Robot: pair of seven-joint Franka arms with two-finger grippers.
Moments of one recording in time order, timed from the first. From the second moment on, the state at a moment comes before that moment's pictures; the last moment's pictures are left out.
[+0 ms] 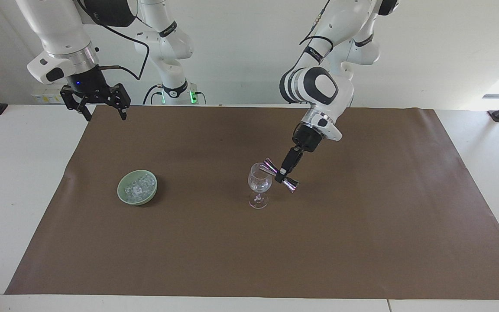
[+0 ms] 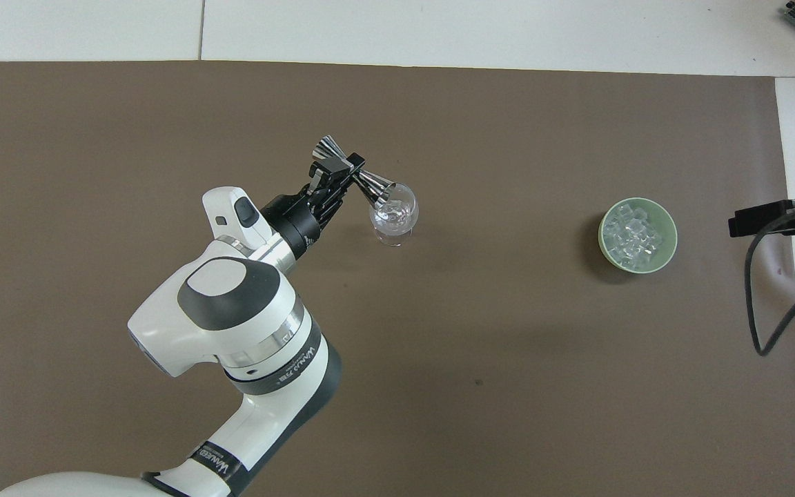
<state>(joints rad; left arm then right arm) -0.43 0.21 -0.20 -1.86 -2.24 3.04 0.69 -0.09 -0.05 0.05 -1.63 -0.02 1.64 -0.10</state>
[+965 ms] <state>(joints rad) -0.44 0.21 -0.20 -1.84 -2.21 3.07 0.75 -0.09 -0.05 0.05 -1.63 -0.02 1.64 -0.10</state>
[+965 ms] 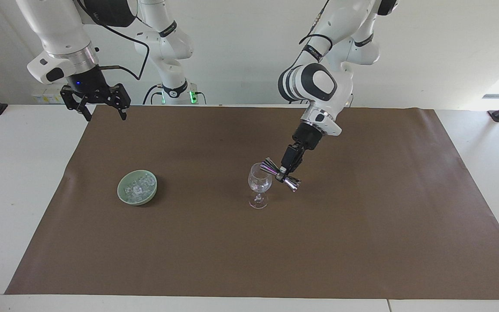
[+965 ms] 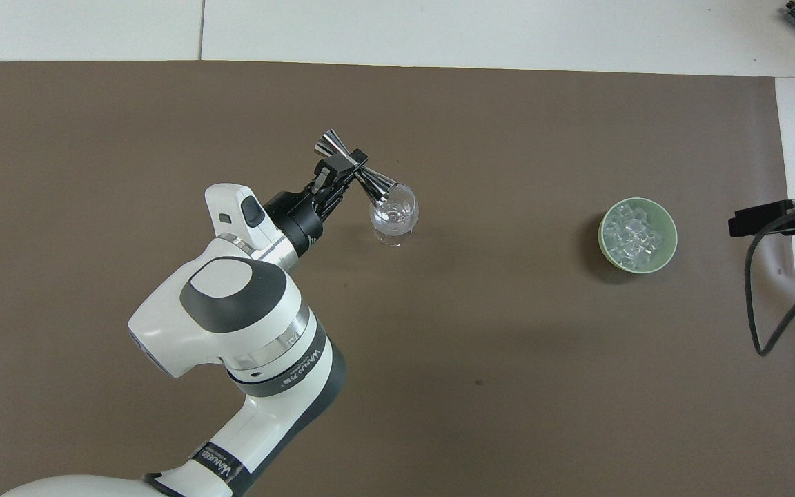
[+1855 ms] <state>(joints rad) -0.45 0.21 -0.20 -1.83 -2.20 3.09 0.80 -0.09 -0.05 0.05 -1.63 -0.02 1.64 -0.10</state>
